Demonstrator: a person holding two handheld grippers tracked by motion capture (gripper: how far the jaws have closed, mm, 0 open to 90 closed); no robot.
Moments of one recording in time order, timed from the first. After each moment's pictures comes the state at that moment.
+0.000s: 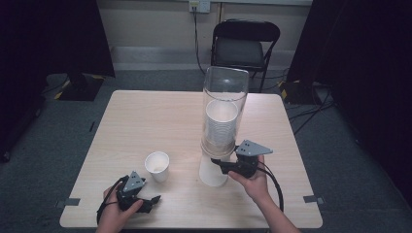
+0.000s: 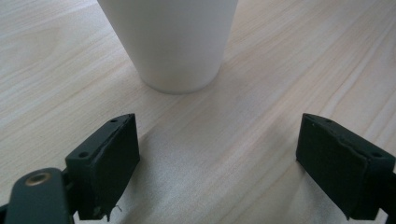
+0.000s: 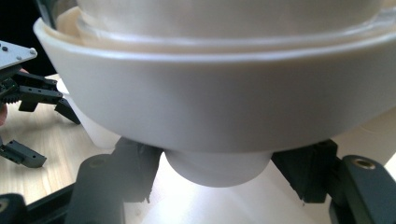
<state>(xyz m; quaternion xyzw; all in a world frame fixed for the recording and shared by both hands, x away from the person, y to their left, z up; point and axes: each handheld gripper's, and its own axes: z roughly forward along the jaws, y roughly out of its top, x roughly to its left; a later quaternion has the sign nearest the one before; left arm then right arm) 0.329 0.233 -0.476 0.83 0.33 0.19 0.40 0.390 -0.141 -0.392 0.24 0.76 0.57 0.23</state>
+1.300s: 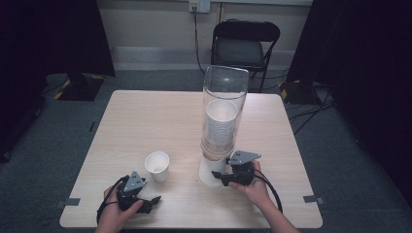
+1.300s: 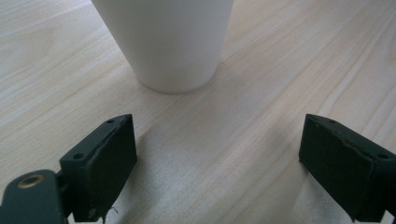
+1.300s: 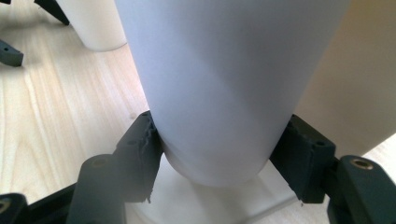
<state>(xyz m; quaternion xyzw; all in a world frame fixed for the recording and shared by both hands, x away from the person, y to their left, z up) 0.330 0.233 -0.476 0.84 0.33 0.19 0.40 0.397 -0.144 -0.437 0.23 0.84 0.46 0.19</state>
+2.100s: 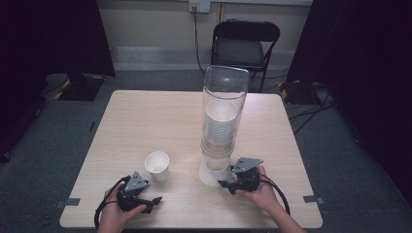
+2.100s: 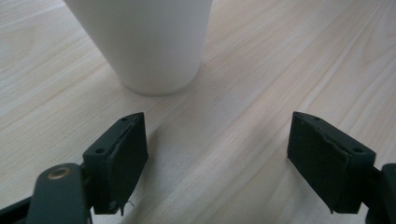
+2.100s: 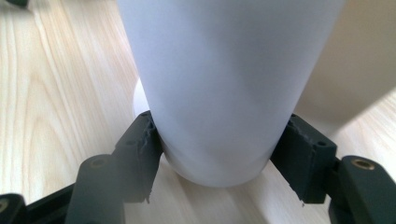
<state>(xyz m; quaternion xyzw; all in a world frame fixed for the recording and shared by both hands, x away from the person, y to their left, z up) 0.327 0.229 -0.470 0.84 0.33 0.17 0.39 0.385 -0.162 -0.448 0.20 0.87 0.41 0.18</state>
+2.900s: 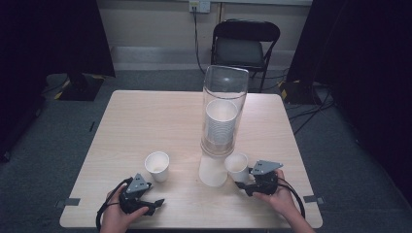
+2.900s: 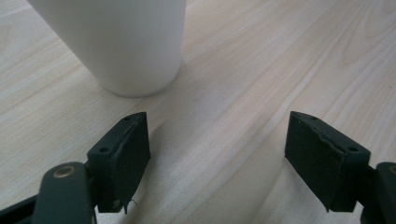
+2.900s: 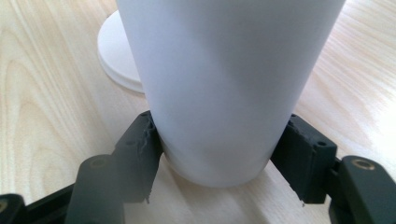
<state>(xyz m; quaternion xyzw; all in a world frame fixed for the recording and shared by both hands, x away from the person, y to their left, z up) 0.322 0.222 -0.470 0.84 0.33 0.15 0.40 0.375 -0.213 -0.450 0.24 0.86 0.40 0.20</state>
